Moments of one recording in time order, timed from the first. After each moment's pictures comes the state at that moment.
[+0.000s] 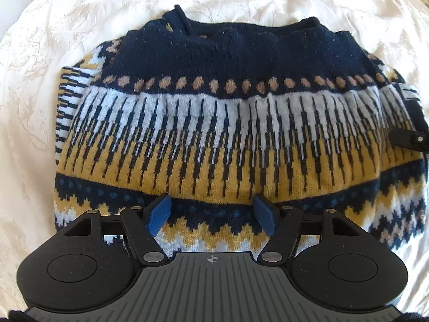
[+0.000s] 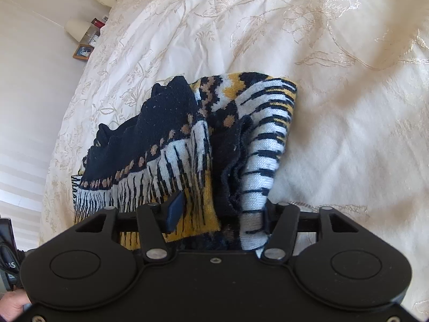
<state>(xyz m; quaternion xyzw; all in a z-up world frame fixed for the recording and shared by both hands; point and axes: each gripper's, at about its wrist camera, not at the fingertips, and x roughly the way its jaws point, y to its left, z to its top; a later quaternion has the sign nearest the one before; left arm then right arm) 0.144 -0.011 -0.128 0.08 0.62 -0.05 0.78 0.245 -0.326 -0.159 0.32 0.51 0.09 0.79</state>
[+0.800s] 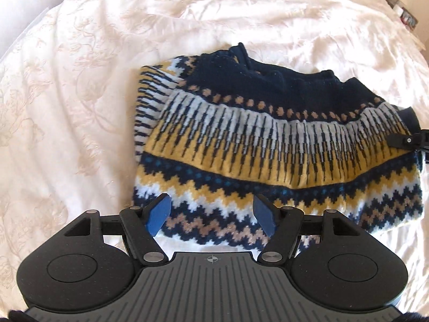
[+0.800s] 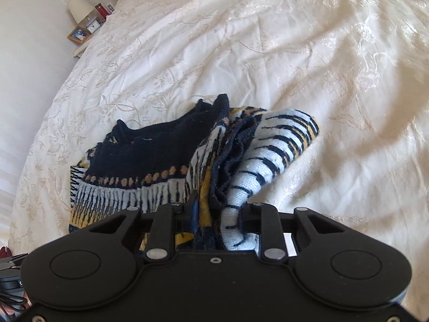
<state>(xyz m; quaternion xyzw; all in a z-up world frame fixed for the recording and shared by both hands) 0.112 0.083 -0.054 0.01 0.57 -0.05 0.82 0.248 -0.260 -0.073 0.21 0.50 0.05 0.84</state>
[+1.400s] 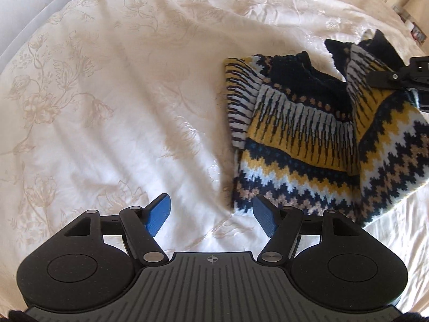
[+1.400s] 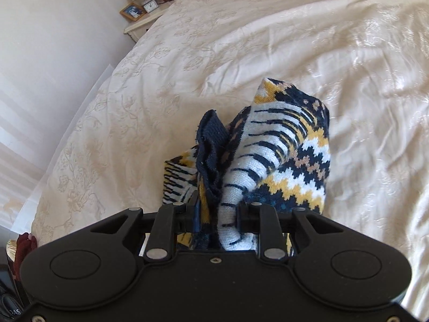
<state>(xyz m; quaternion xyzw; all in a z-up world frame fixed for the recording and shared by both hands) 0.100 0.195 -0.047 -0.02 0.58 -0.04 0.82 0.296 -0.081 -0.025 0.16 0.49 0.13 0.84</state>
